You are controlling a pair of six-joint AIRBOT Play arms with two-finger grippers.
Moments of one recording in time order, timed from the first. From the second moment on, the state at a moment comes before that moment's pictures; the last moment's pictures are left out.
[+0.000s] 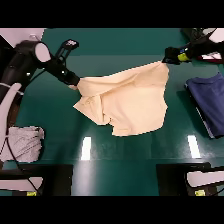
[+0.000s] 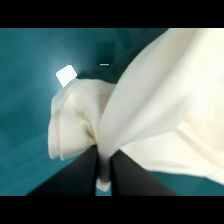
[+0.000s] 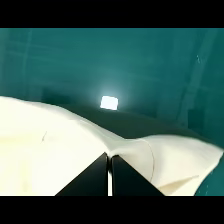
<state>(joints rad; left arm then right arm) -0.28 -1.51 1.57 1.49 -1.22 -1.33 0.01 -1.58 1.77 -1.18 1.22 1.52</state>
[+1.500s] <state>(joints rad) 0.05 -1.64 1.20 0.94 -1.22 -1.10 -0.07 -1.30 1.77 -0.99 1.62 1.44</state>
